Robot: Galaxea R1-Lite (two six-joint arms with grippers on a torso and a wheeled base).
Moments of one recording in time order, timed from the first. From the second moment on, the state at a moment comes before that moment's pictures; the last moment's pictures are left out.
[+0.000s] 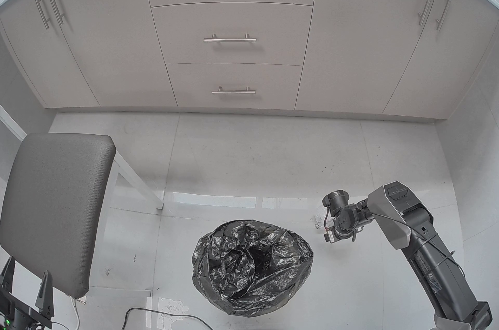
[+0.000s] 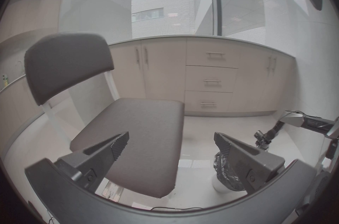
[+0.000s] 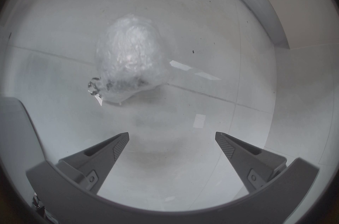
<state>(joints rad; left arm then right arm) -0.05 0.09 -0.02 -0.07 0.14 -0.03 0.23 3.08 -2.00 0.06 -0.46 -0.01</state>
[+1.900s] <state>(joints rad) 0.00 0.01 -0.02 -0.02 0.04 -0.06 0.42 3.00 -2.00 0.07 -0.48 0.07</state>
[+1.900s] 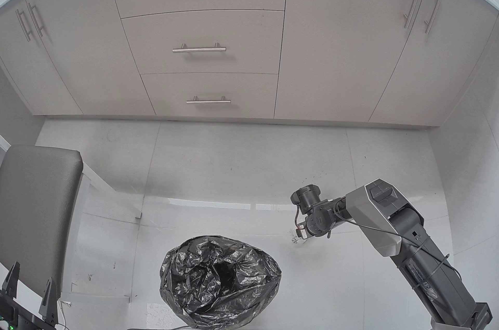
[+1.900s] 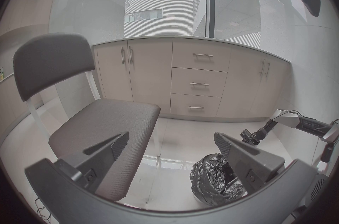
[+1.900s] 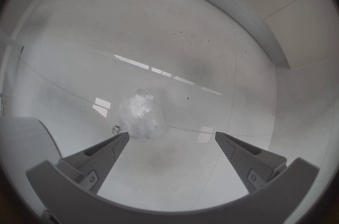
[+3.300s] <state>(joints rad) 0.00 0.01 -0.02 -0.02 0.04 -0.08 0.44 3.06 -2.00 0.00 -0.21 -0.08</state>
